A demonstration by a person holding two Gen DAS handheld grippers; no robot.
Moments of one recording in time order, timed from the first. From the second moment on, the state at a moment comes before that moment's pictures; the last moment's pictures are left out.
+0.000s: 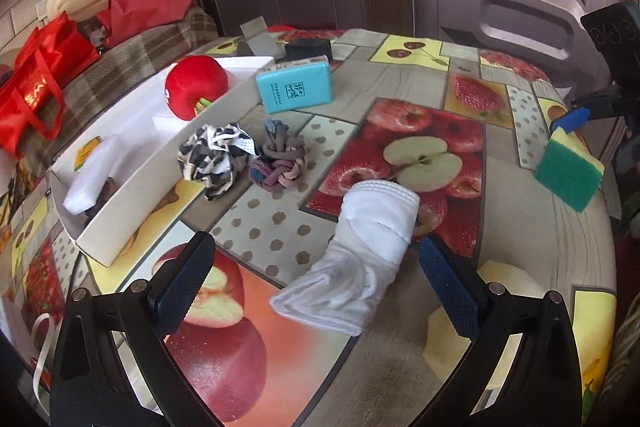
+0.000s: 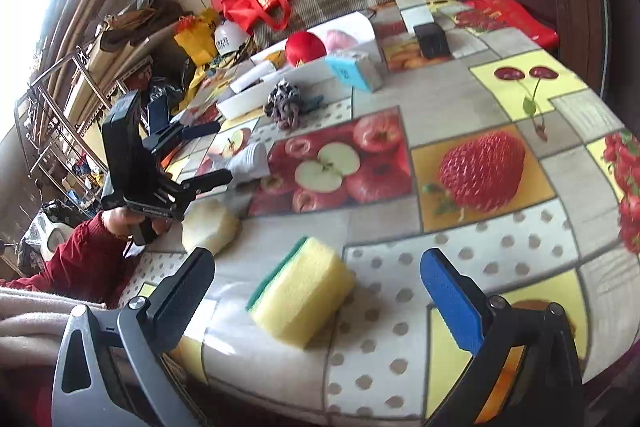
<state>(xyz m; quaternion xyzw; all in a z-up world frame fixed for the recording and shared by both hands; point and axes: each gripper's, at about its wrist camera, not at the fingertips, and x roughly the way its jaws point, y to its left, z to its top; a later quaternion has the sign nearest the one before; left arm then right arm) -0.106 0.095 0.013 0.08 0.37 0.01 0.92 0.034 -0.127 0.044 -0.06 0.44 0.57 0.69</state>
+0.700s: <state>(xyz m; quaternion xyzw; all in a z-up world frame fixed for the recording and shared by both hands) -0.142 0.159 0.045 -0.04 0.23 0.27 0.93 0.067 -0.057 0.063 -0.09 0.29 0.51 0.80</state>
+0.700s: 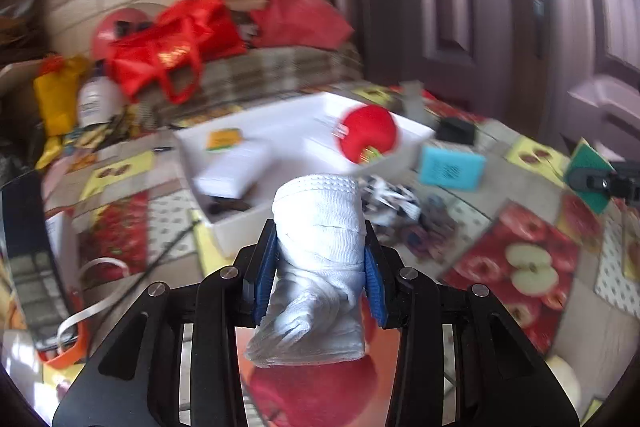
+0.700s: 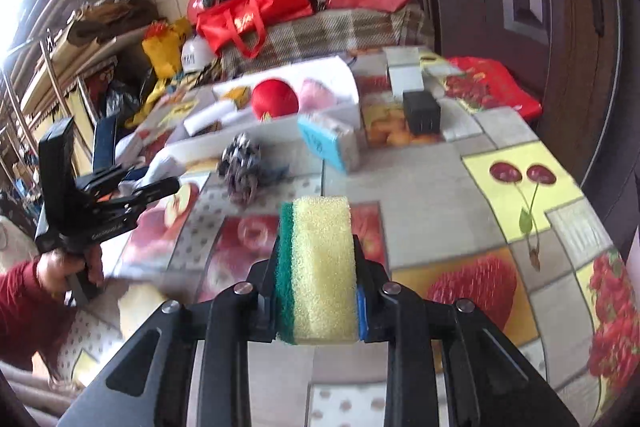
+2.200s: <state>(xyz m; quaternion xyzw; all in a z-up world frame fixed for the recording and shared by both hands) -0.032 0.283 0.038 -0.09 0.25 0.45 0.85 0.120 0.201 0.055 -0.12 0.24 0.49 0.83</state>
